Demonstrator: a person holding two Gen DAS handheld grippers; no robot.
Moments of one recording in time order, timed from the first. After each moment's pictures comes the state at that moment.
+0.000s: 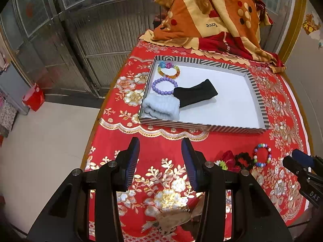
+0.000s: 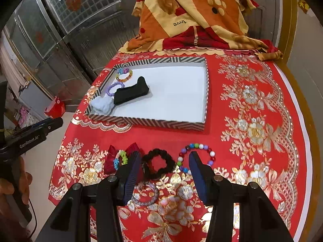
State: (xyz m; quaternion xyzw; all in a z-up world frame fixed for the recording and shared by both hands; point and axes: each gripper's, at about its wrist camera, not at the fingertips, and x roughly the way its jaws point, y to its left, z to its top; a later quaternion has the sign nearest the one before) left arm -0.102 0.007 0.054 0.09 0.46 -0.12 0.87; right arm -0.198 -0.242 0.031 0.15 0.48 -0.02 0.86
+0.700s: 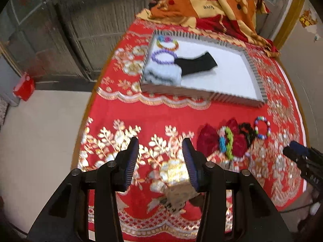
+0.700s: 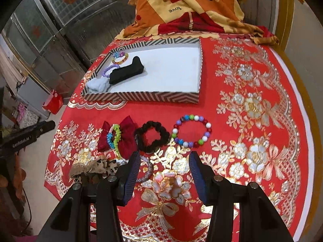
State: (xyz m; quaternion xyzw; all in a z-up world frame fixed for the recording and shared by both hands) left arm -0.121 0.043 0.021 0.07 0.52 -0.16 0.83; right arm -0.229 -0.241 0.005 0.16 0.51 -0.02 0.84
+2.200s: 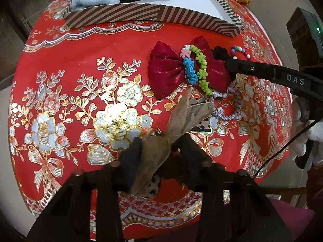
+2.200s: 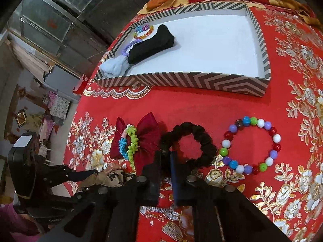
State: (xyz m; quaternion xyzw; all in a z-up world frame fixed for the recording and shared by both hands) left arm -0.154 -0.009 -0.073 0.11 0.63 -0.29 0.71; right arm -0.156 -0.227 -0.064 0.22 0.54 0.12 0.80
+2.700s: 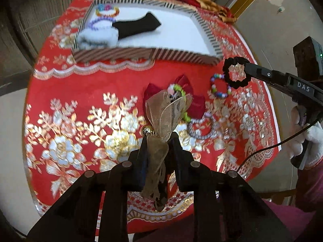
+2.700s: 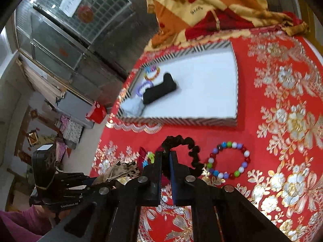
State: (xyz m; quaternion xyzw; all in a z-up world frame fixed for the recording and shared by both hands) left arm -0.139 0.005 -0.005 0.08 0.59 -0.32 0.74; right arm -0.179 -0.272 0.012 0.28 0.46 0.12 0.84
